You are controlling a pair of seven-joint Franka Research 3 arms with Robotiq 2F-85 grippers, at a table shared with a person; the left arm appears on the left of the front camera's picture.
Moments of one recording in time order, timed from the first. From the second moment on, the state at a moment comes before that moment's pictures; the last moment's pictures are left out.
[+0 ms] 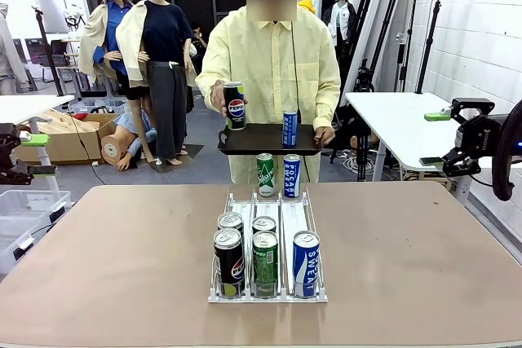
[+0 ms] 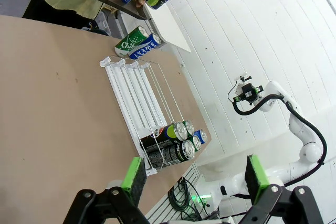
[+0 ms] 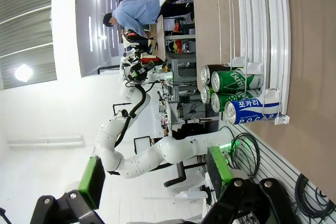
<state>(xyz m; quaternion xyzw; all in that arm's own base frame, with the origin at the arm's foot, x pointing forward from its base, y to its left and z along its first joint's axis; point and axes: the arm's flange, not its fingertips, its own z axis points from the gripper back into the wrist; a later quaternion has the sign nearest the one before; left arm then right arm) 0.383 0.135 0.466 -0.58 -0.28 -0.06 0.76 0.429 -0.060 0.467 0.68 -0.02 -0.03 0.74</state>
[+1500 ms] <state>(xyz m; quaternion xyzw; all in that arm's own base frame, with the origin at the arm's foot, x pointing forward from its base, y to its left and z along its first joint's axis) 0.383 0.135 0.466 -0.58 -0.28 -0.06 0.76 0.429 -0.060 0.467 0.68 -0.02 -0.03 0.74</state>
